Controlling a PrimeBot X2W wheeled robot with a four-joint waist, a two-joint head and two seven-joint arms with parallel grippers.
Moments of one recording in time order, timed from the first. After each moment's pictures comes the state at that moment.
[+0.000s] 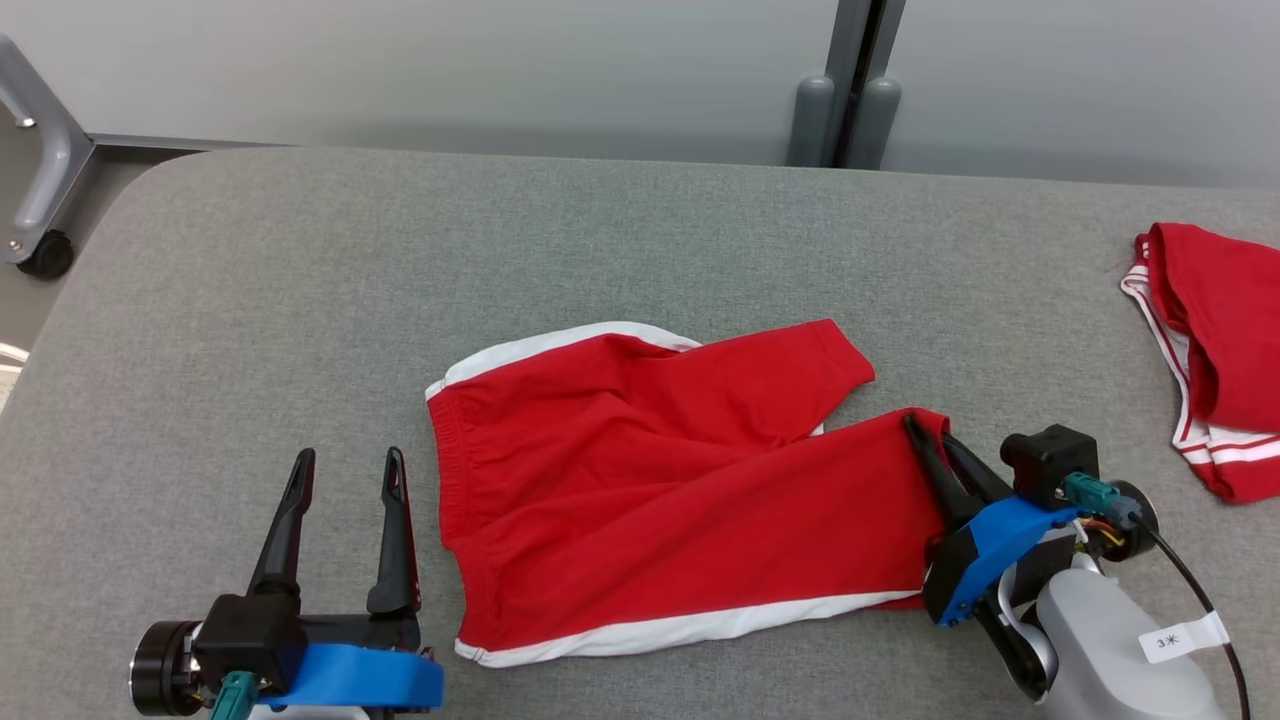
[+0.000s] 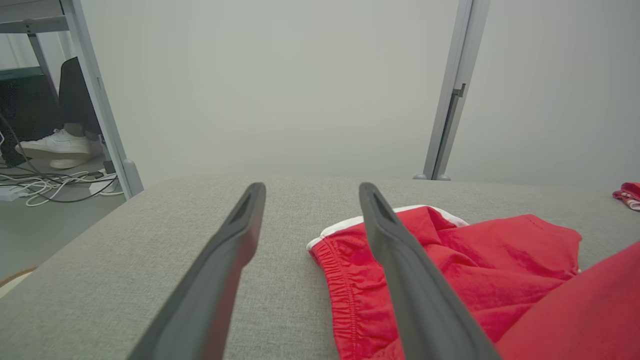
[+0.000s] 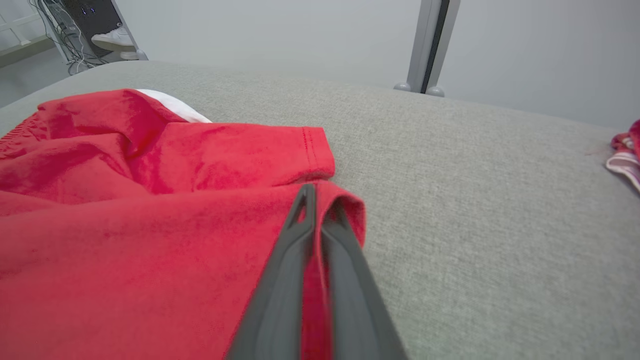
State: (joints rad) left arm 0.00 0.05 -0.07 0.09 -0.10 -0.05 -0.26; right arm -0.47 -0.21 0.36 0.75 0.33 0.13 -0.26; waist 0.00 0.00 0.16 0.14
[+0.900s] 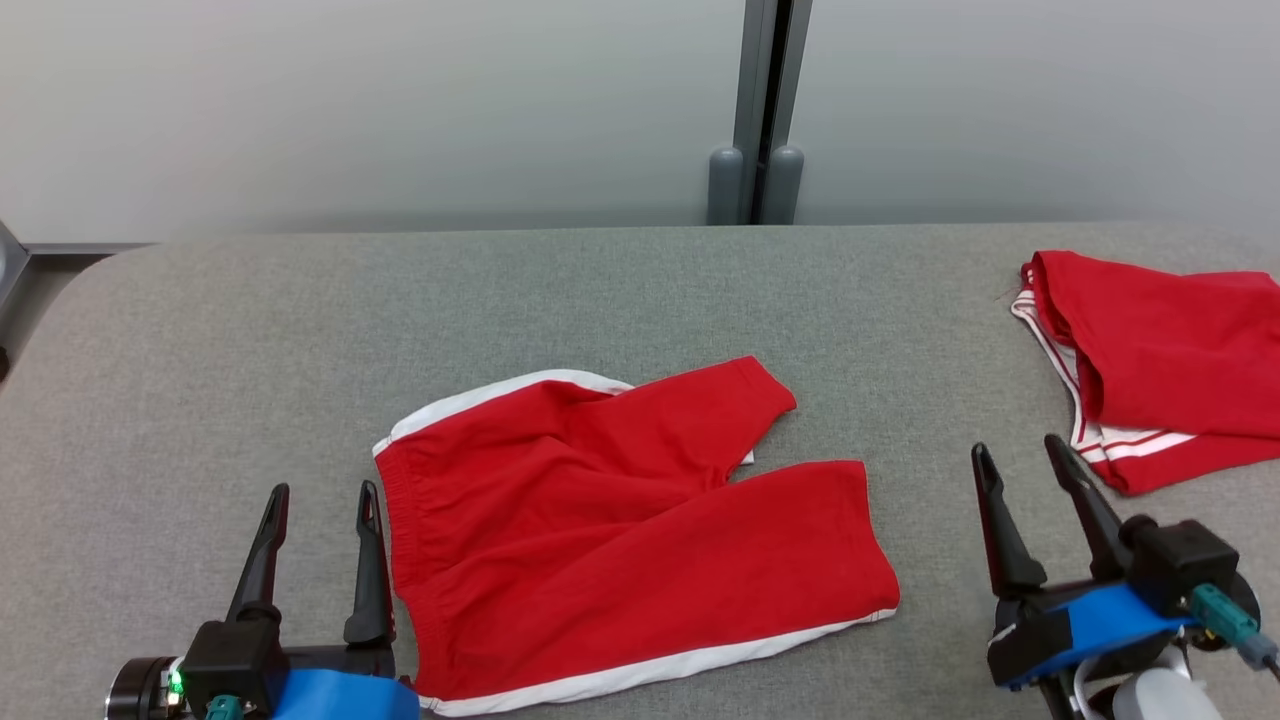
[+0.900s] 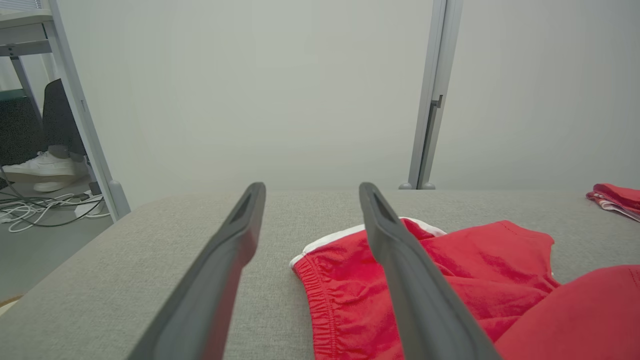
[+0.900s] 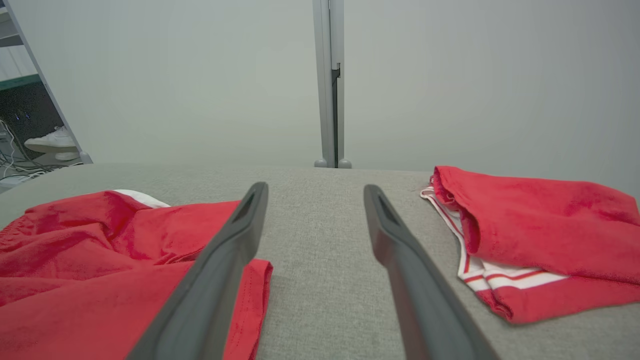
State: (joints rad) left arm 0.03 0.05 -0.01 0.12 -0.06 -0.06 -0.26; right arm -0.15 -0.14 0.04 0.32 0.20 0.13 -0.26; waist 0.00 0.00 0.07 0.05
